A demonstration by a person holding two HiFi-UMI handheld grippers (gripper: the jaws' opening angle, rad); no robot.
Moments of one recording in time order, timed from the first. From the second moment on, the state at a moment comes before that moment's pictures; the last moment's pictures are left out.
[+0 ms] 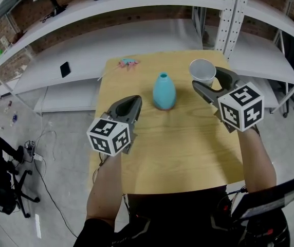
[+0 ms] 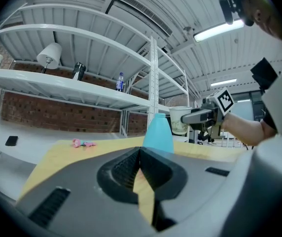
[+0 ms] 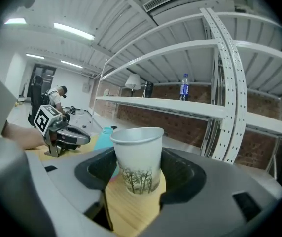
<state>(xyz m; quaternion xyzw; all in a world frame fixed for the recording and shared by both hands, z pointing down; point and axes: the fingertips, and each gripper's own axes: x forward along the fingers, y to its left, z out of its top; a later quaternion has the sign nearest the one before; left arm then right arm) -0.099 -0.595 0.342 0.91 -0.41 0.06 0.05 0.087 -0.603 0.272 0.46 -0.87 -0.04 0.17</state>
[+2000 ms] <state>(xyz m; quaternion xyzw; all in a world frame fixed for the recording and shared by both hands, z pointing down) -0.058 -0.553 0.349 0.97 -0.21 0.09 0.03 0.019 -0.622 0.259 0.40 -0.78 -0.25 0.40</state>
